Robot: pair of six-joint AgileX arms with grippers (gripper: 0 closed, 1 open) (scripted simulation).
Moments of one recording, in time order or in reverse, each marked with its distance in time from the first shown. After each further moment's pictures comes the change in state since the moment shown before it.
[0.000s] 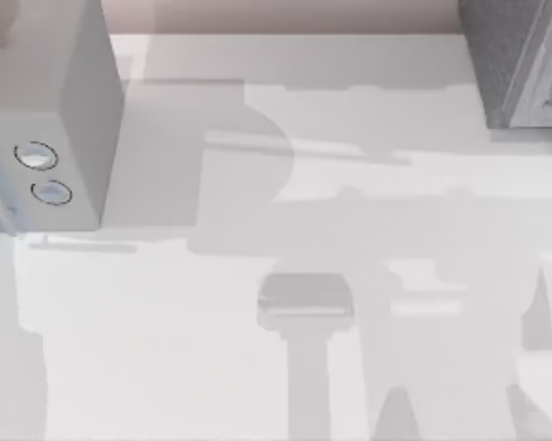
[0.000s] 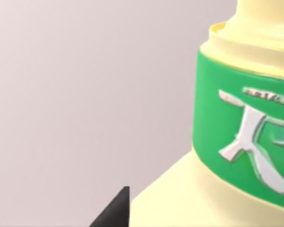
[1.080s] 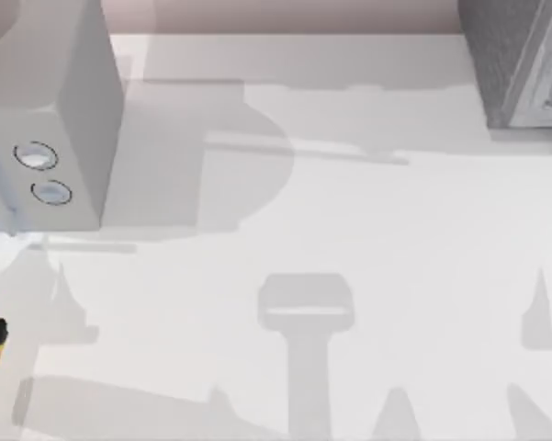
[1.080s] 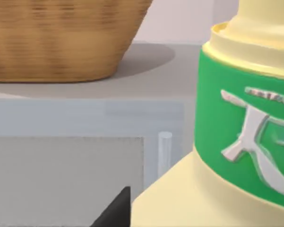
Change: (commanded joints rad) left arm -0.269 -1.330 -1.423 0.098 -0.301 -0.019; right arm 0.000 0.000 0.000 0.000 0.000 0.000
